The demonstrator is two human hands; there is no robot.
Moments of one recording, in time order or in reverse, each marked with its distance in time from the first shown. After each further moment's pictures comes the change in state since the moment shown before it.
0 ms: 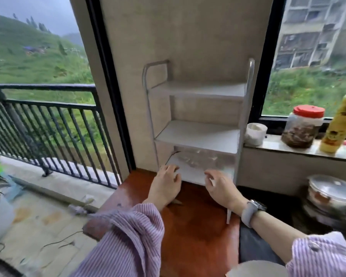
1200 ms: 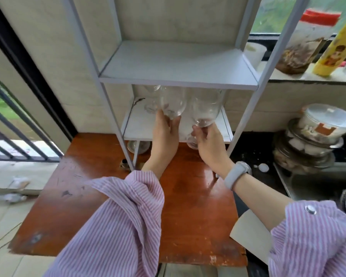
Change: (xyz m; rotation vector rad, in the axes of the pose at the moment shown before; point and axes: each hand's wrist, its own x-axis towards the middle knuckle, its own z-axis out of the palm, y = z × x) left_hand 0.100 -0.060 0.132 -0.683 0.004 0.156; right_hand 0.074 0.068 0.099 0.356 0.428 0.160
